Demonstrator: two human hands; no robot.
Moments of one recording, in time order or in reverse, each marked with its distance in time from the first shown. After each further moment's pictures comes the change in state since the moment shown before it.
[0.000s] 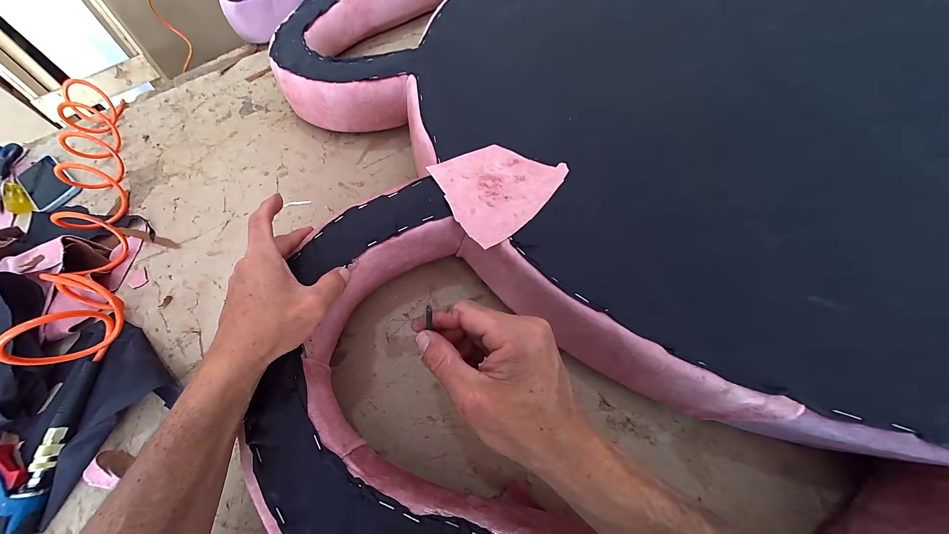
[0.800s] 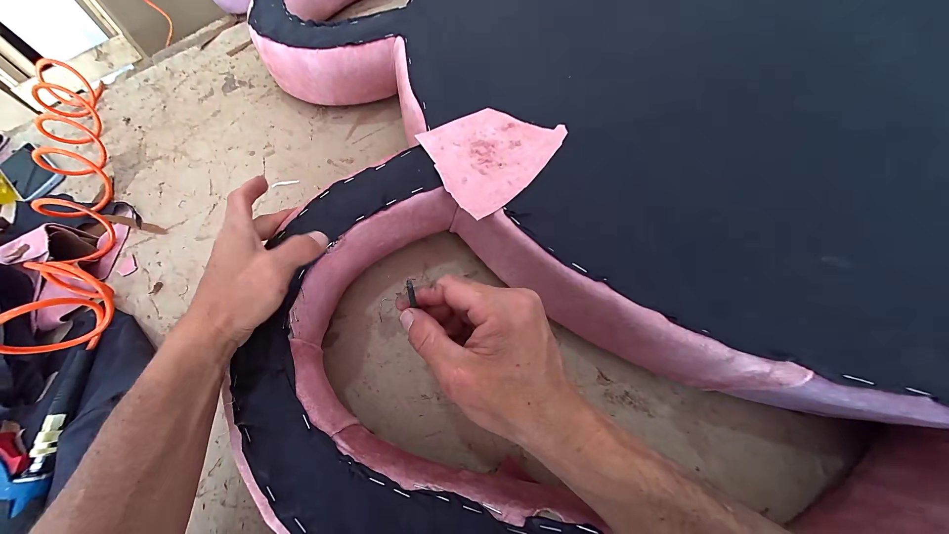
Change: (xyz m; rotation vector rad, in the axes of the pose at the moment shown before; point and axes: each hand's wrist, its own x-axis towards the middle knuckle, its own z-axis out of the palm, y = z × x) left_hand 0.002 0.003 -0.006 -0.334 -0.109 -0.122; right_hand 0.000 -0.003 0.000 -0.013 -0.020 -0.021
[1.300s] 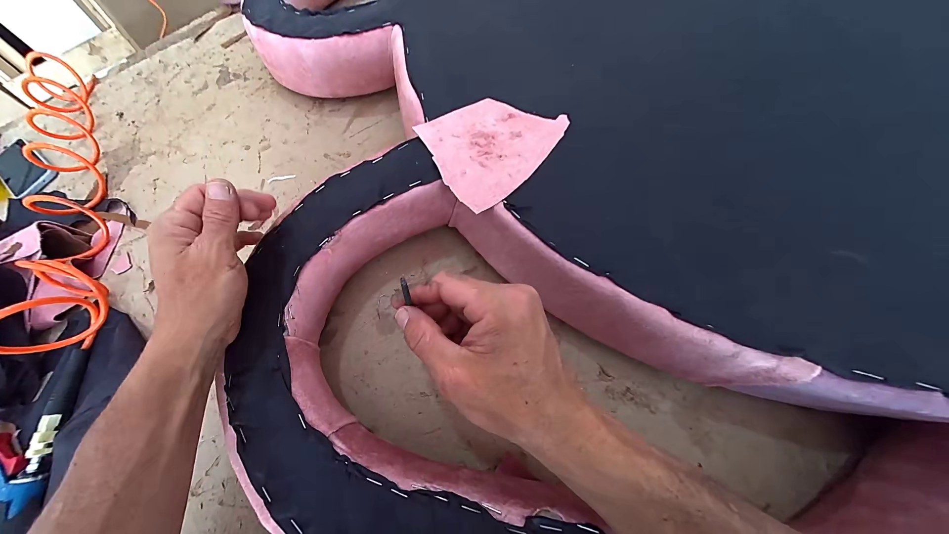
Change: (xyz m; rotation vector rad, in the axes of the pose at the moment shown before) left_hand 0.005 -0.016 -0.012 -0.172 0.217 0.279; right_hand 0.000 -0.001 0.000 0.004 -0.007 0.013
